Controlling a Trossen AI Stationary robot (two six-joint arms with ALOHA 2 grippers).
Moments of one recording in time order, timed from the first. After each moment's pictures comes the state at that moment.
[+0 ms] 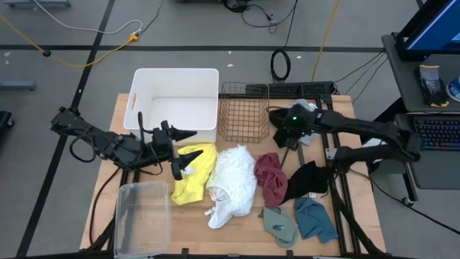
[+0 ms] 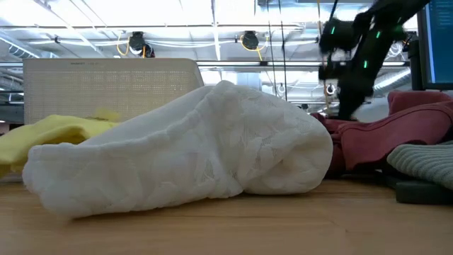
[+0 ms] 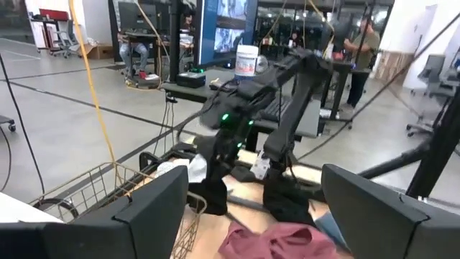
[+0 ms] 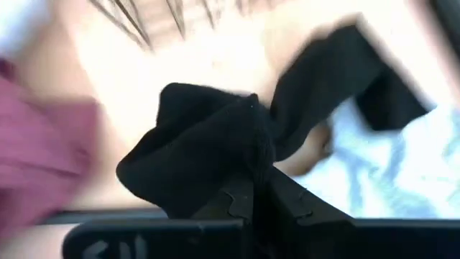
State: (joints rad) left arm -0.45 1.05 1.04 -0.01 -0.78 -0.17; right arm -0.49 1.09 0.72 -0.68 0.05 -0.04
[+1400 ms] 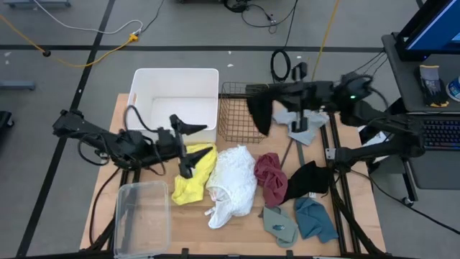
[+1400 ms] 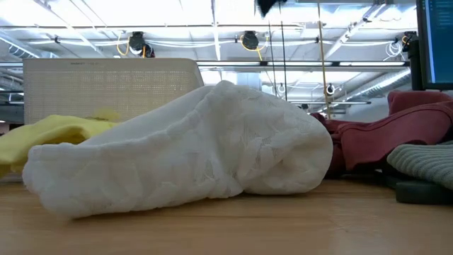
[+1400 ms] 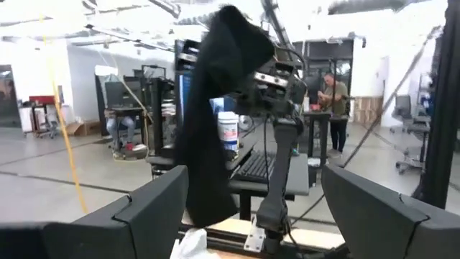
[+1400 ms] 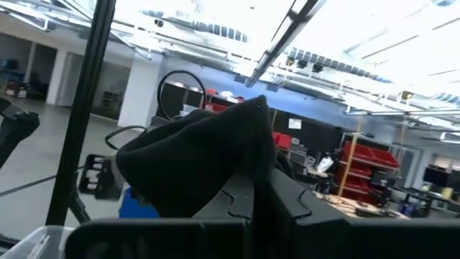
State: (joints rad) left arm -0.37 1.17 1.04 0.41 -0.62 0.16; right arm -0.23 1.11 1.28 0.19 -0.29 -0.17
